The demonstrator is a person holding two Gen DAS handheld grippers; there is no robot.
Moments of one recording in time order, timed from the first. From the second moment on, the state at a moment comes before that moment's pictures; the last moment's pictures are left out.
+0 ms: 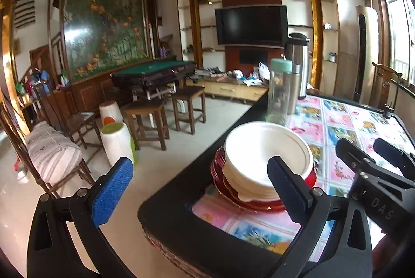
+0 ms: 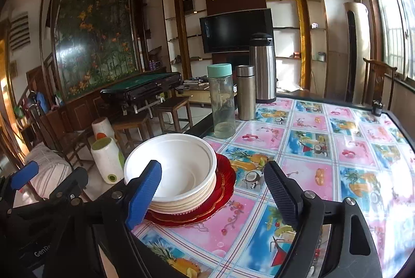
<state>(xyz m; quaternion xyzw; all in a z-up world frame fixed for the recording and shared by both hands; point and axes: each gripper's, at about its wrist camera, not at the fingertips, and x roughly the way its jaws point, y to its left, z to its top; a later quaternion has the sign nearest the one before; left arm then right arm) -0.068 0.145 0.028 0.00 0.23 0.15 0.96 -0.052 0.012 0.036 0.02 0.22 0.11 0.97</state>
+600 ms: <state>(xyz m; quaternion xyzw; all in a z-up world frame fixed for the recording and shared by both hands) -0.071 0.161 0.027 -0.03 0.23 0.15 0.96 -0.043 0.021 0.027 0.02 0.23 0.11 0.97</state>
